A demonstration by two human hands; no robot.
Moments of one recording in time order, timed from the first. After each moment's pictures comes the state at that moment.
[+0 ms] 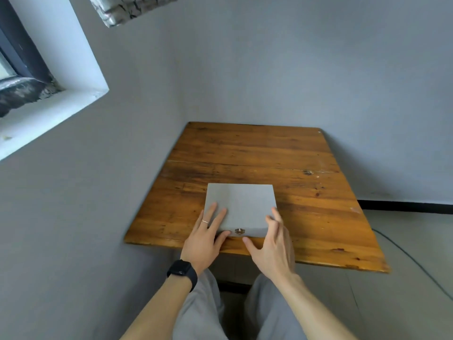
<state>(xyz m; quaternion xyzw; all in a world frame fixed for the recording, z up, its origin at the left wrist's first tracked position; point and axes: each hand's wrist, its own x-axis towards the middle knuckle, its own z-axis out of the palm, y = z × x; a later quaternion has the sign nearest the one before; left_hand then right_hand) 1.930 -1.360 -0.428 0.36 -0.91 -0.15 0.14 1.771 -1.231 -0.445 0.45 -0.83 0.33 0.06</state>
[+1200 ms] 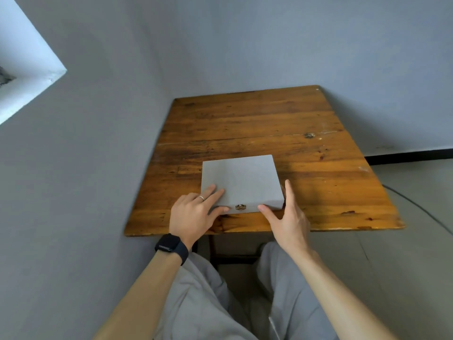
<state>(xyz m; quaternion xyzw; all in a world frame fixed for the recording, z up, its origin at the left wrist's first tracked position) 1.941 -1.391 -0.399 0.24 -0.94 0.09 0.21 1.761 -1.228 -0.461 0.34 -0.84 0.42 -0.02</state>
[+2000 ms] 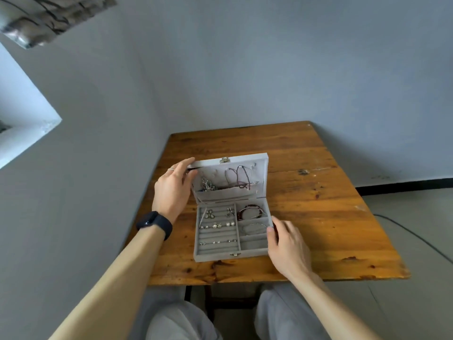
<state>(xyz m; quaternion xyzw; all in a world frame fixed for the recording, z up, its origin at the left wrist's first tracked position) 1.871 -1.485 -0.312 0.36 -0.86 -0.12 0.34 1.723 -1.249 -0.440 0.37 -0.87 0.33 -0.04</state>
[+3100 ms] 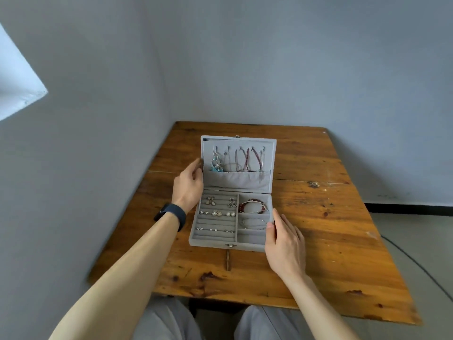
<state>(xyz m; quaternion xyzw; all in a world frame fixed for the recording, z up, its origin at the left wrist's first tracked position) 1.814 -1.516 -0.359 0.44 -0.77 -0.36 0.30 1.688 -1.289 -0.446 0.38 -0.87 0.33 -0.02</state>
